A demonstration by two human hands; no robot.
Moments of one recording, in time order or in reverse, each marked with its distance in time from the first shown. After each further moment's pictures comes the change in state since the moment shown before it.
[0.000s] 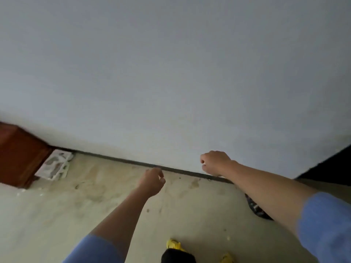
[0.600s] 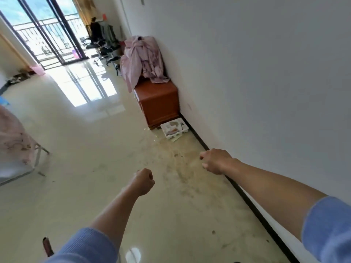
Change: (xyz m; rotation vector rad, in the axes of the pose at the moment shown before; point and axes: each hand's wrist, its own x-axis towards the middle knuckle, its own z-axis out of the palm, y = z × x) left_hand -0.176 -0.418 -0.161 -0.254 0.364 -0.798; right_hand 0.126 -0.537 -0.046 -0.396 -0.029 -0.789
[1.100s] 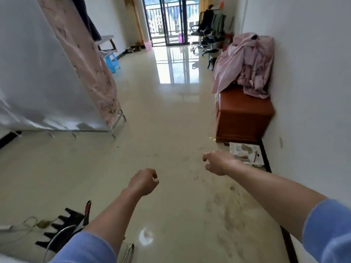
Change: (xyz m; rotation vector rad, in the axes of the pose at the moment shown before) left_hand 0.165 -0.165 -0.115 -0.217 0.160 -0.482; right_hand 0.366 -0.195 -0.075 -0.211 -0.019 -0.511
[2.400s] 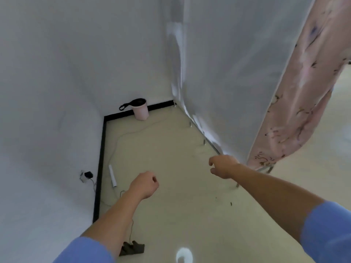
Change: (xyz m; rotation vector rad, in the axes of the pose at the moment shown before) left_hand 0.455 -0.588 -0.367 -0.398 0.305 -0.915; right_hand 0.831 -0.716 -0.168 -0.361 -0.145 -1.007
